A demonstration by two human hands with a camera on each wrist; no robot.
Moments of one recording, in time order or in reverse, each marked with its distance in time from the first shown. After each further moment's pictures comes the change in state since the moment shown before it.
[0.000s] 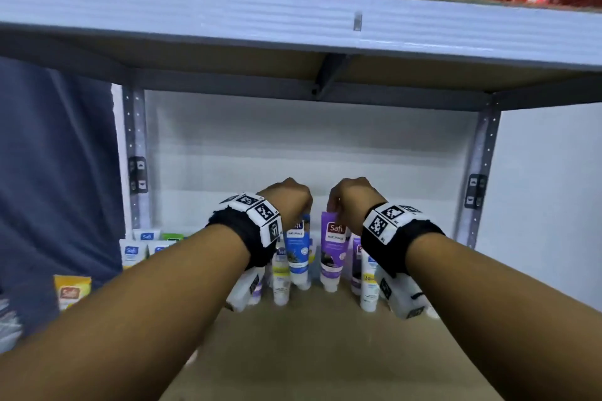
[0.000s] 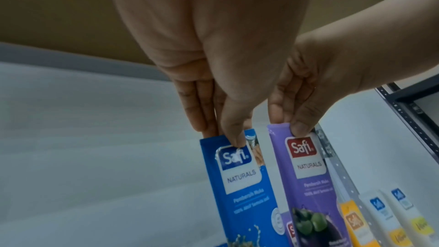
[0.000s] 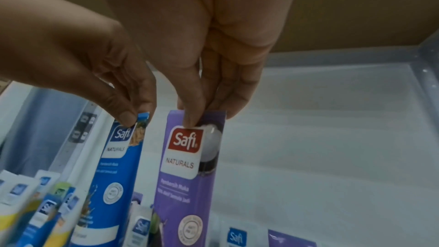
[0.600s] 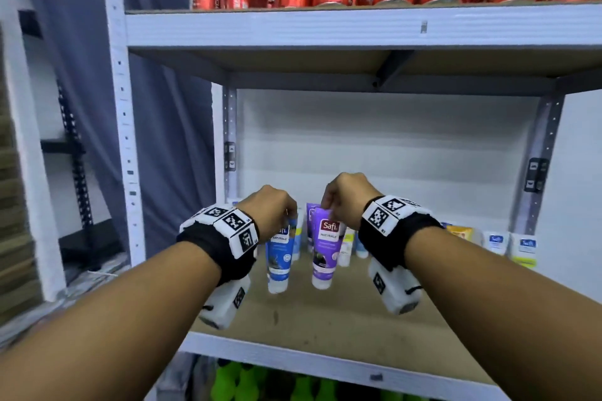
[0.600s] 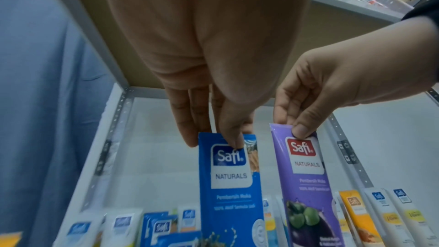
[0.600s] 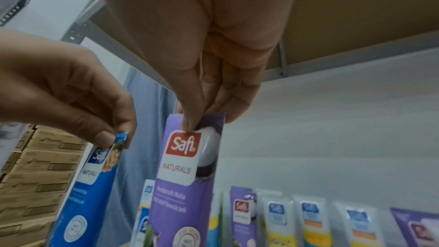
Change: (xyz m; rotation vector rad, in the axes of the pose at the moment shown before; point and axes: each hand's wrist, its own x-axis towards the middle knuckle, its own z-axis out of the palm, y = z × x) left_hand -0.201 -0.045 -0.005 -0.131 0.020 -0.239; right_hand -0.086 -0.138 0.012 0.203 -0.038 -0.136
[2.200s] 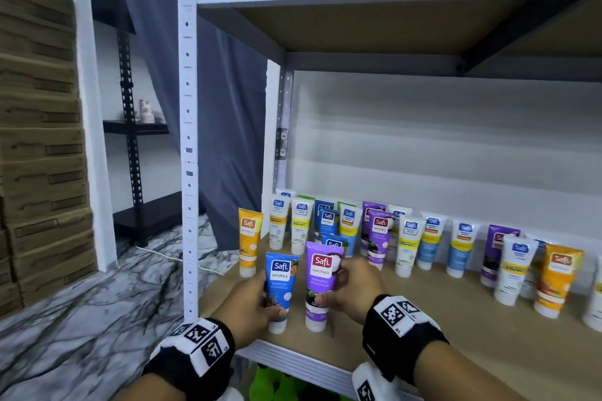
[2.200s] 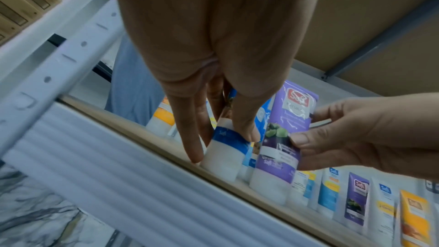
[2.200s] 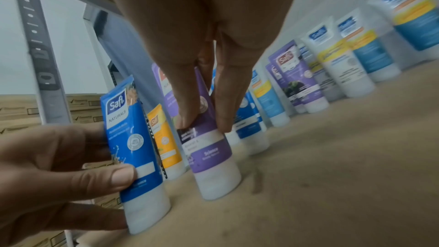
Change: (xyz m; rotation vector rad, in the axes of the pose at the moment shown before) left_hand -0.111 -0.095 0.139 -0.691 0.080 -0.382; right_hand -0.008 -0.030 0.187 0.640 -0.194 0.137
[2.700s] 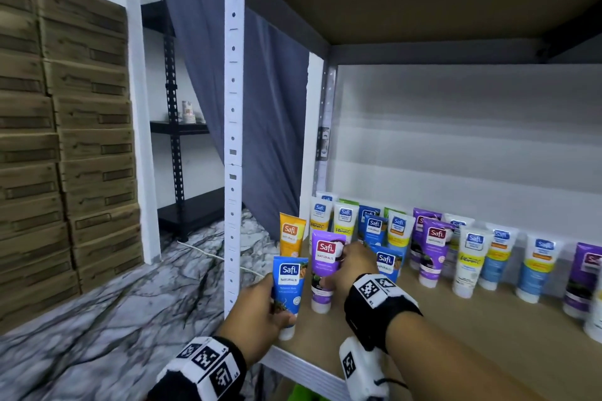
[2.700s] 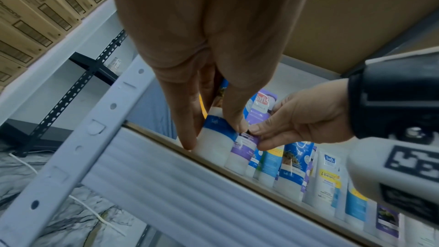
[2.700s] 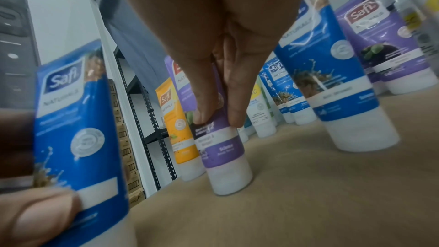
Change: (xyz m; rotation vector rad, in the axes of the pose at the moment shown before) left_hand -0.001 -0.036 -0.031 0.047 0.170 -0.129; right_hand 0.098 -0.032 0.071 -0.190 0.137 0.095
